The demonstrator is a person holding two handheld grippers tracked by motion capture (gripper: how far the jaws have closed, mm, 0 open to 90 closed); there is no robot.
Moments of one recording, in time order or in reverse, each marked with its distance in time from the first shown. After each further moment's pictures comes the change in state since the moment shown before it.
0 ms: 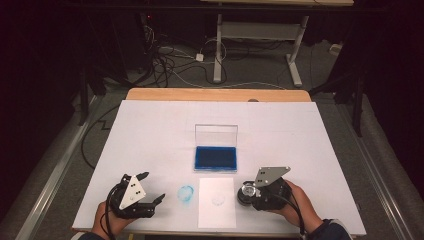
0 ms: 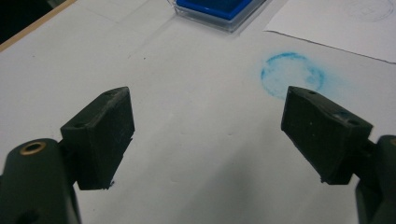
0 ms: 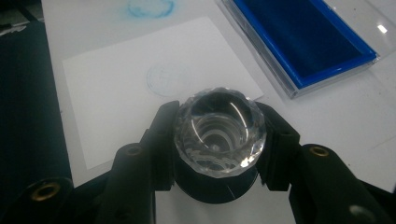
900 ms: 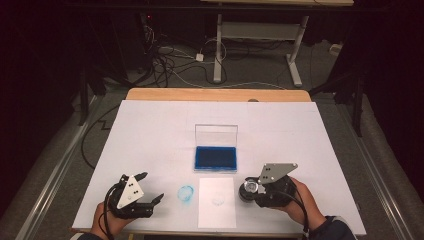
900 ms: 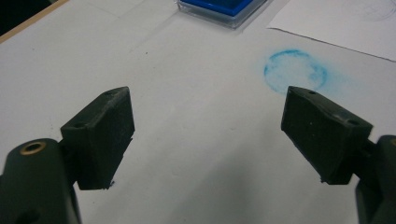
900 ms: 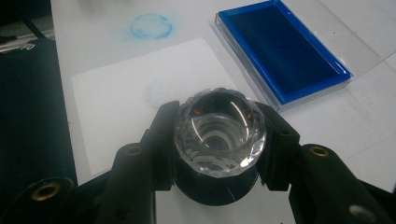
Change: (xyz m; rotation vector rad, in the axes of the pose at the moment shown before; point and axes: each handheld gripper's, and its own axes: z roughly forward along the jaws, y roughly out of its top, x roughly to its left) left arm 0.002 -0.005 -0.001 -0.004 -0.004 -0.023; right arm -0.005 0.005 -0.014 -0.050 -0.005 -0.005
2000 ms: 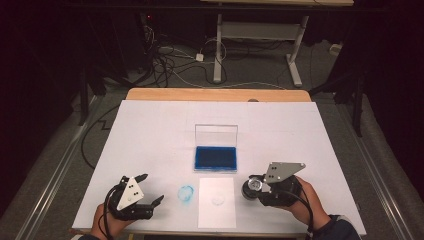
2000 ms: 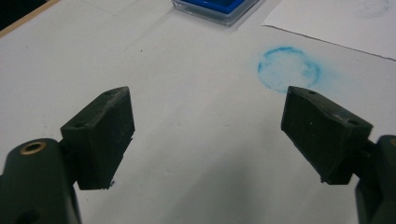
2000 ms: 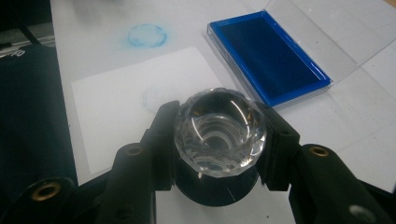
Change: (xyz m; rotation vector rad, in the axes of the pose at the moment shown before) left arm -0.002 -0.001 0.000 0.003 -0.013 -0.001; right arm -0.001 0.000 -0.013 -0.033 -0.024 -0.002
